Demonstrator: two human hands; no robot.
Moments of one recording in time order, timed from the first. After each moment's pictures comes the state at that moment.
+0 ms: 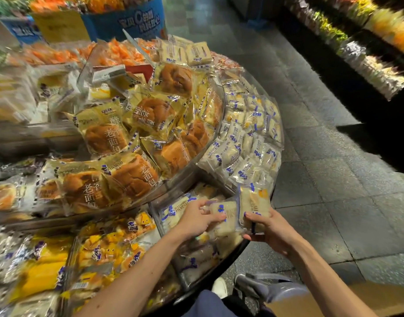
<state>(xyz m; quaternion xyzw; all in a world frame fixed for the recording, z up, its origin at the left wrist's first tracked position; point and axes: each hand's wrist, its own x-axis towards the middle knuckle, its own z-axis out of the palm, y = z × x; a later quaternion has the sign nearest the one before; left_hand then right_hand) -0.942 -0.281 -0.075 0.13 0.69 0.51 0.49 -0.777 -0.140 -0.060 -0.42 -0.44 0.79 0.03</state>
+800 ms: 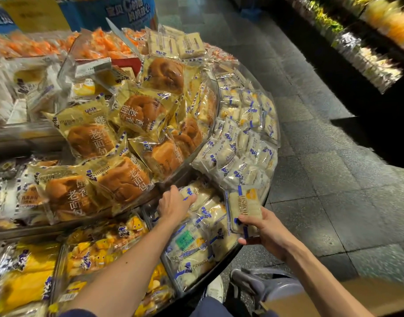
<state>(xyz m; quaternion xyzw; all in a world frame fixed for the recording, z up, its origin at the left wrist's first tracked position) -1.003 -0.265 -0.129 0.17 0.94 0.21 0.22 -0.783 -0.140 -0.059 -0.43 -0.45 0.78 0.01</state>
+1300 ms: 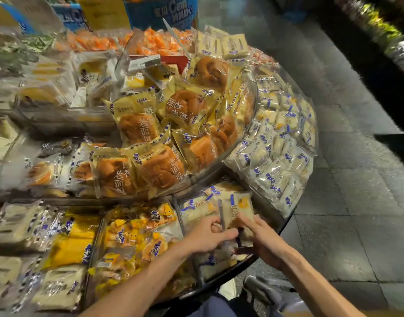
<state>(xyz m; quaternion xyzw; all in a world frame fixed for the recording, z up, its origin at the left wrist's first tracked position) -0.940 -0.333 -0.069 0.23 0.77 0.36 0.48 -0.822 -0.196 -0.063 -0.36 -0.47 0.80 -0.10</state>
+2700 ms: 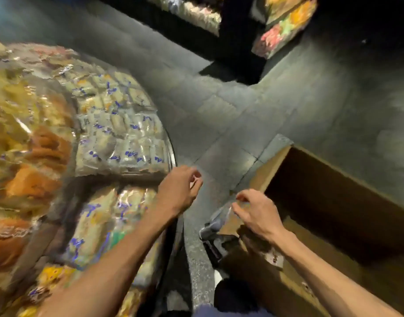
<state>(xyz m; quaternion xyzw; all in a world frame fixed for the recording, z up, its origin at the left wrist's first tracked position) -0.821 -0.208 -0.047 0.71 0.64 0.17 0.23 -0.594 -0.241 -0.072 -0.65 -0.71 0.25 0.13</state>
